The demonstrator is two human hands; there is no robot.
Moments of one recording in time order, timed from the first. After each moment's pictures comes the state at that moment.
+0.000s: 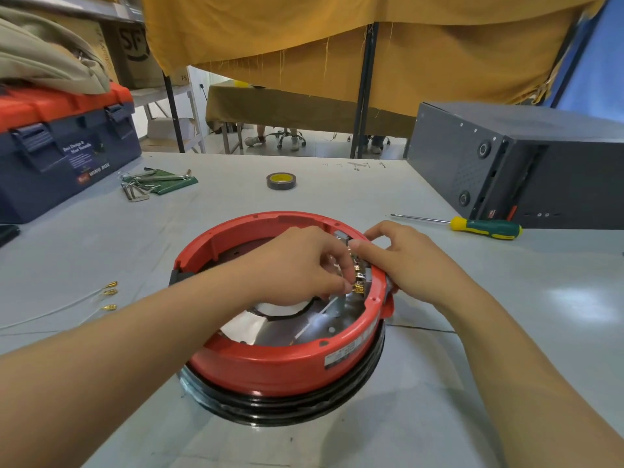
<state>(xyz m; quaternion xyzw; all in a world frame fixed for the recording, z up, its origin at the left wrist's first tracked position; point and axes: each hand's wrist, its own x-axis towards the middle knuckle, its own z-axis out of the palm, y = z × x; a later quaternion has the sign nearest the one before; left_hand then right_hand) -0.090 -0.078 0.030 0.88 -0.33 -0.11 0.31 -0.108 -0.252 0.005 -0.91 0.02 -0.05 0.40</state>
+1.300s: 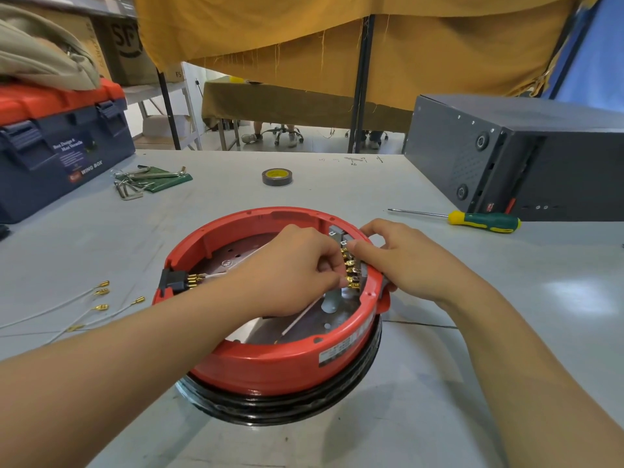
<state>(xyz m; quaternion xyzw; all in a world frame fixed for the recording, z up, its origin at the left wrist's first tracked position) -0.092 -0.081 0.018 0.90 -0.35 -0.01 0.26 -0.107 -0.254 0.002 -0.91 0.00 -0.03 0.41</state>
